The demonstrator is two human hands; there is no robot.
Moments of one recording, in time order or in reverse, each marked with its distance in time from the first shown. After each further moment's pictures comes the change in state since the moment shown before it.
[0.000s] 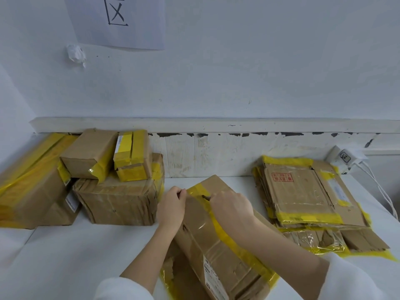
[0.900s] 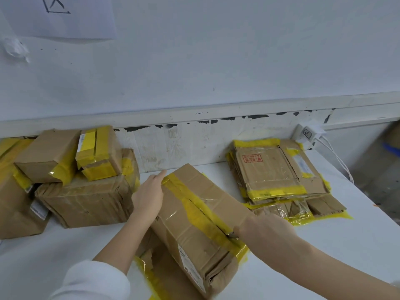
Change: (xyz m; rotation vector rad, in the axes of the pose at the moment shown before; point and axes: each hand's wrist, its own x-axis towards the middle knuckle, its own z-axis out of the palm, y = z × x) left_hand 0.004 0.013 0.007 0.503 -0.085 0.193; right_hand -0.126 0.056 0.007 -0.073 -0.323 -0.039
